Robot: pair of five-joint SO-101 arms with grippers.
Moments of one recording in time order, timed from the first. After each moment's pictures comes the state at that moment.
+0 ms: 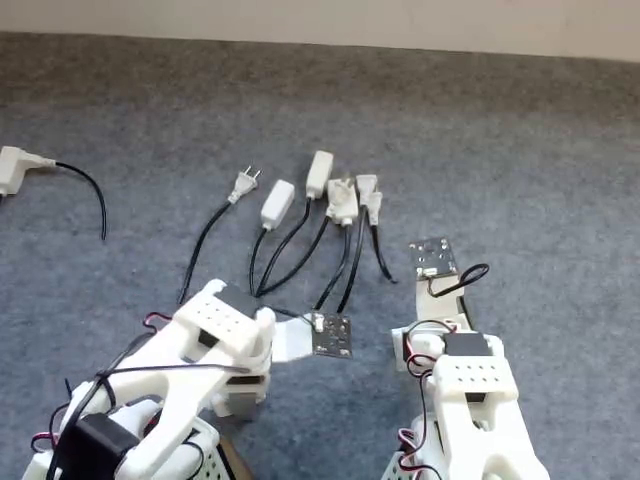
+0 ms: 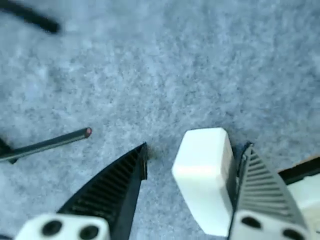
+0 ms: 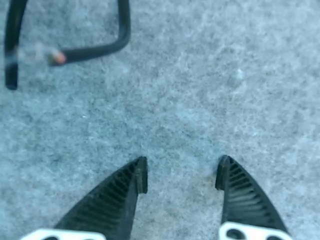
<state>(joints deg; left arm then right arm) 24.0 -22.9 62.3 63.8 -54.6 -6.4 -49.0 81.0 45.6 9.5</state>
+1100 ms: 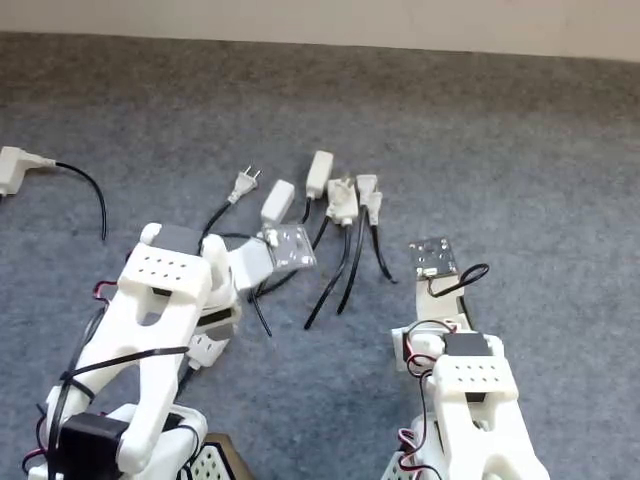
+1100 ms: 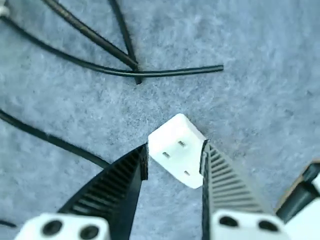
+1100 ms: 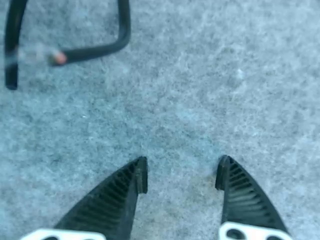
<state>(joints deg) 5.1 -22.7 43.2 74.8 -56.3 -6.4 -49.0 81.0 45.6 9.5</state>
